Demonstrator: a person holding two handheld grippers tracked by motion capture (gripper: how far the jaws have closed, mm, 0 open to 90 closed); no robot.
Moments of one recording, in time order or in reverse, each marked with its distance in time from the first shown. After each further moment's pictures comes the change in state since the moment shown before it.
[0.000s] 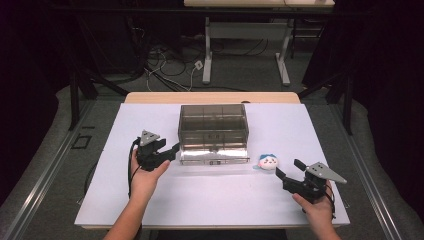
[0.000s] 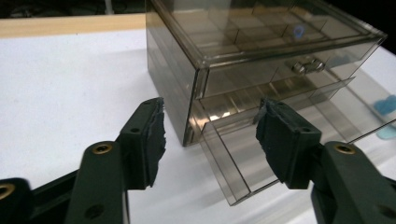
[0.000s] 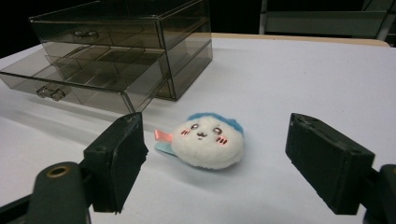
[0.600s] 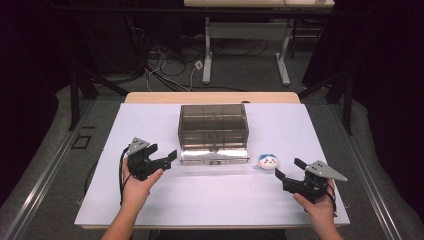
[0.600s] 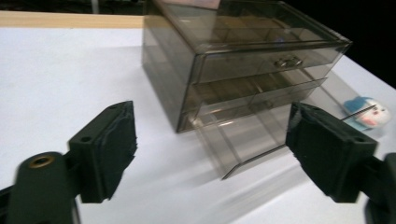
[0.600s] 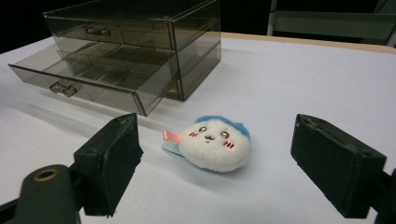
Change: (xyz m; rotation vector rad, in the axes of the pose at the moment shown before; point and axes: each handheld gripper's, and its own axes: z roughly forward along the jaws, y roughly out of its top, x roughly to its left) left arm 0.015 -0.022 -0.024 -0.027 -0.048 -0.033; right arm 0.002 0.008 -0.002 0.025 0.036 -0.038
